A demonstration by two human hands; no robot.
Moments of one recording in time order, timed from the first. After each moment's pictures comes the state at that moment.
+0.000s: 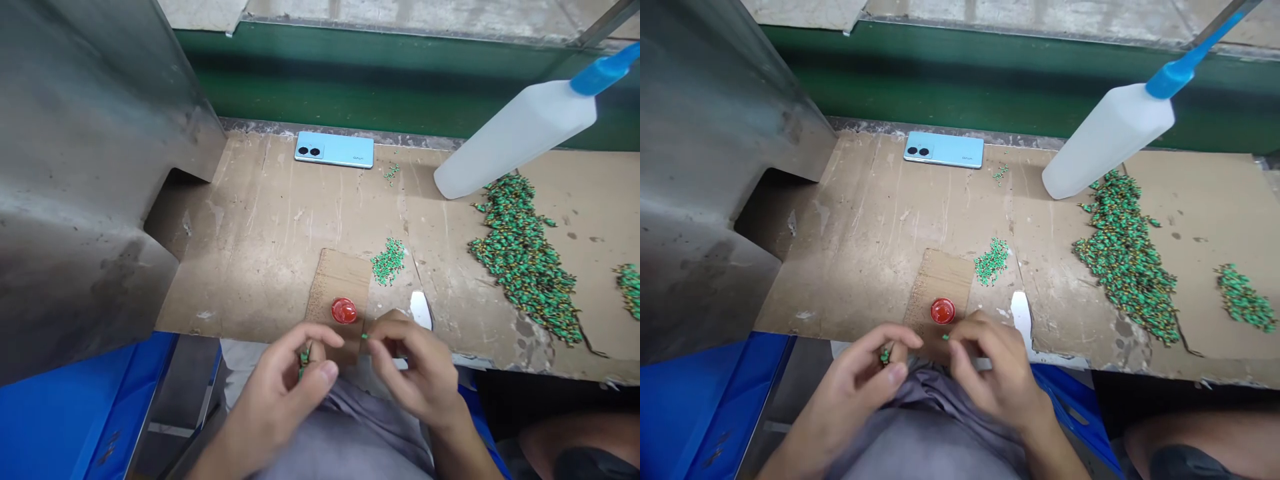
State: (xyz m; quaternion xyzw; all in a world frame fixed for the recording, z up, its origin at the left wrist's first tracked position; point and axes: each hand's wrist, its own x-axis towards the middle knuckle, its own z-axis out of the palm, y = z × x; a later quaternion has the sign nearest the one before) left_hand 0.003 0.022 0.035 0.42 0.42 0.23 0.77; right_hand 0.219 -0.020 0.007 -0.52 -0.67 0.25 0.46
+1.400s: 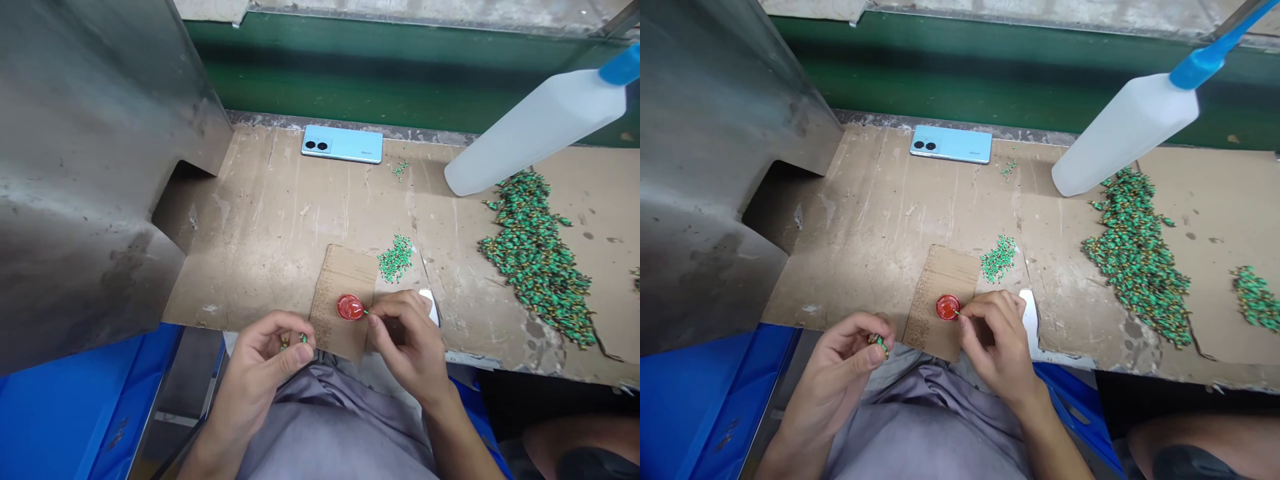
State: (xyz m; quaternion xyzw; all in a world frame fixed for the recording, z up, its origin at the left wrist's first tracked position) left_hand -0.010 0.029 0.021 0.34 0.46 0.36 0.73; right_hand 0.219 -0.012 -0.011 -0.59 -0.67 0.16 0.42
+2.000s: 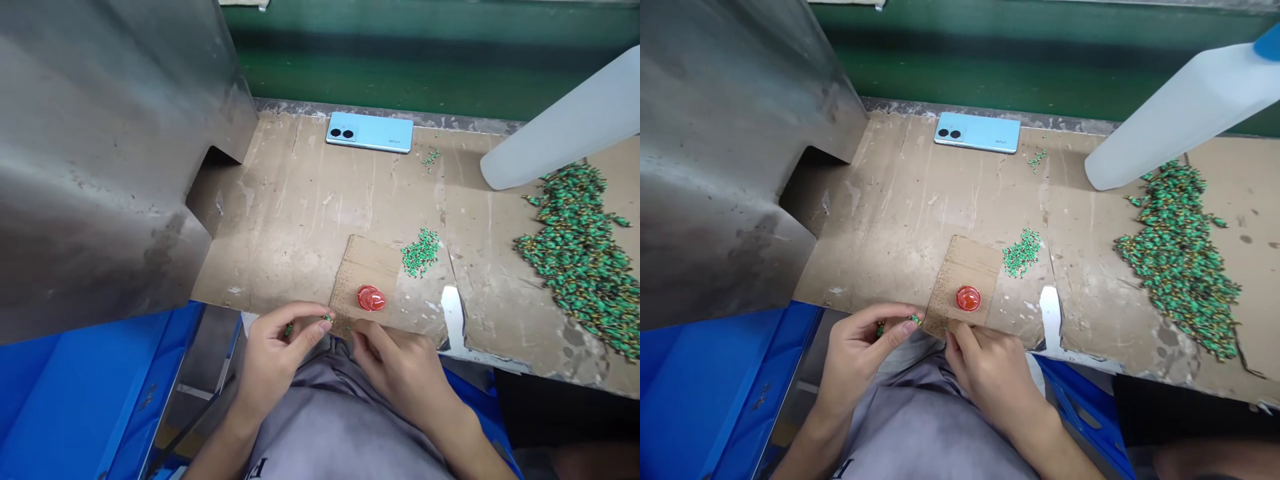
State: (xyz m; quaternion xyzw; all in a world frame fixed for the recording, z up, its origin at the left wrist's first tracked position) left_hand -0.018 0.023 0.018 0.52 0.57 0.32 0.55; right_hand 0.185 -0.027 -0.006 -0.56 -0.78 0.11 0.25
